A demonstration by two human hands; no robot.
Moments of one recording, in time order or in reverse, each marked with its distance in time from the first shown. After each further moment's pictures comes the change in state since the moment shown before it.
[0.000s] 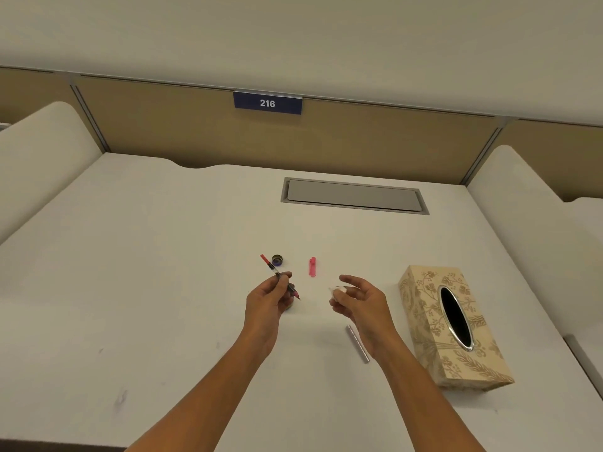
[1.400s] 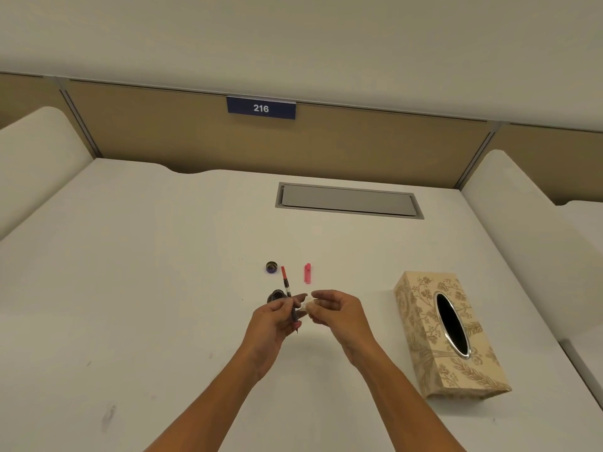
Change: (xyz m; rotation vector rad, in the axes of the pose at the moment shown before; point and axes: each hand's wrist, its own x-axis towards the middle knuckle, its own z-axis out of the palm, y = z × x) left_hand -0.016 -0.002 0.003 0.078 -0.213 -0.119; right_hand 0.003 0.005 0.024 -0.237 -0.051 0.026
